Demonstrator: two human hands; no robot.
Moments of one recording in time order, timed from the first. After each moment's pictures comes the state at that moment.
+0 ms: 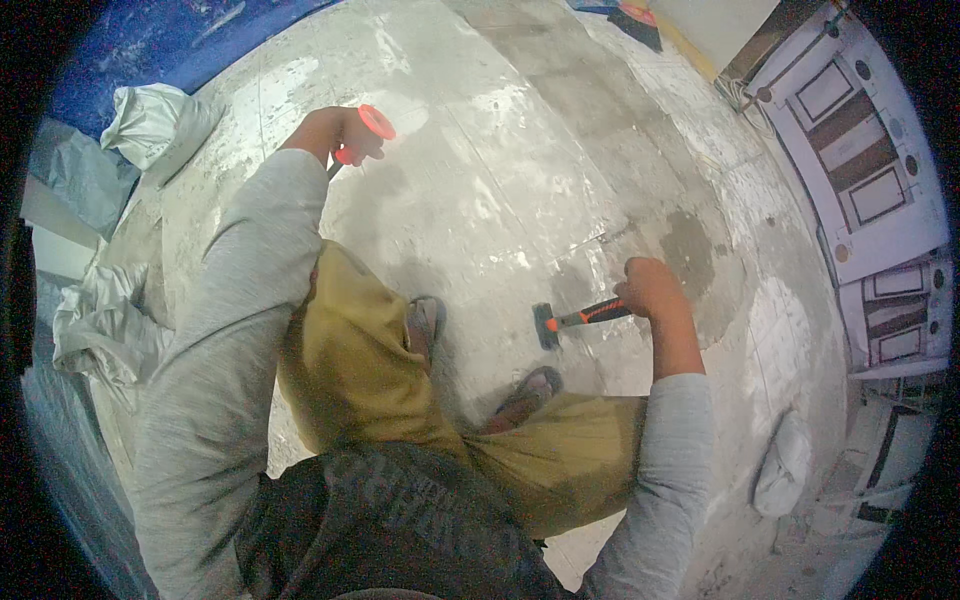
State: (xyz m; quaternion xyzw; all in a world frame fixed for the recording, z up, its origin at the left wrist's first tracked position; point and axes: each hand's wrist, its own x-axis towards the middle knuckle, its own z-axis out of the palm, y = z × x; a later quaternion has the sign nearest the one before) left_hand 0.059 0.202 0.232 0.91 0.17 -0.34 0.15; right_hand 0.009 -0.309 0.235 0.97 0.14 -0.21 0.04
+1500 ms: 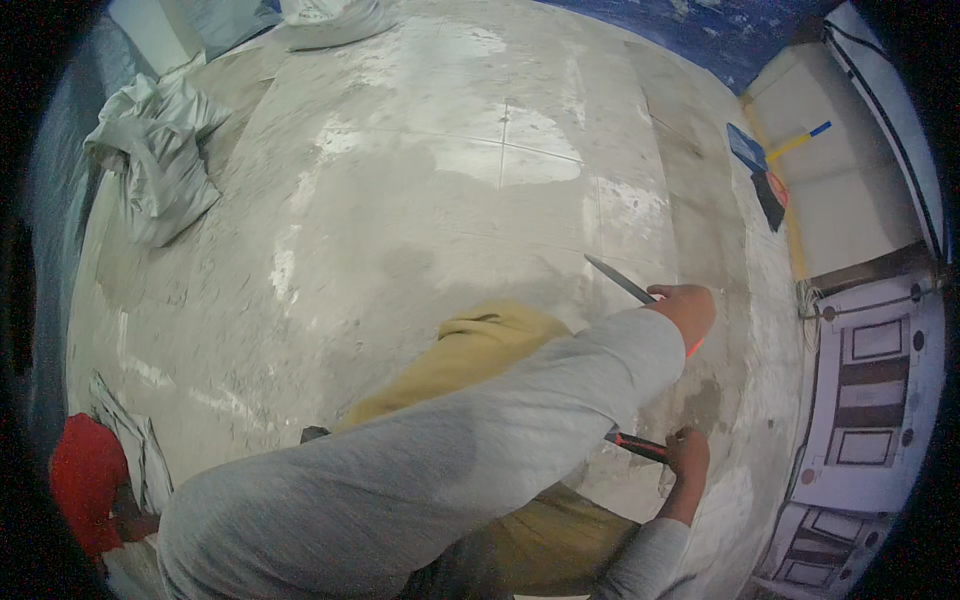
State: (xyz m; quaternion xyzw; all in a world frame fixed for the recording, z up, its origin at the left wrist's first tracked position) left_hand 0.099 -0.060 0.270 0.90 -0.09 -0.39 0.20; right_hand 0.023 -0.344 0.201 0.98 0.18 -0.08 0.04
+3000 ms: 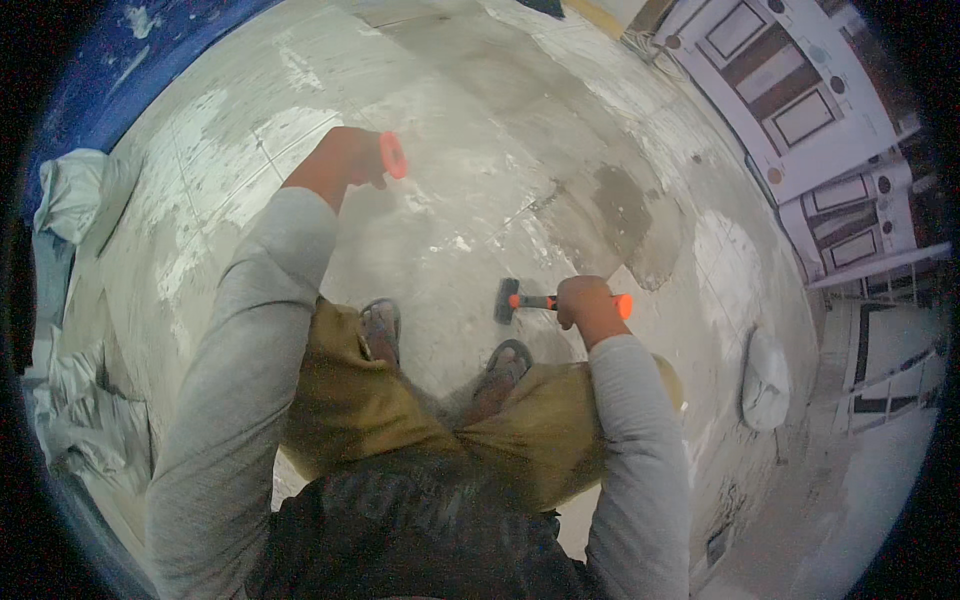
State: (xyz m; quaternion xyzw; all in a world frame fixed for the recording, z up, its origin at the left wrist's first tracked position) left_hand 0.076 0.076 0.216 0.96 0.01 -0.27 0.09; right_hand -0.047 -0.313 0.182 0.90 0.13 -0.37 0.21
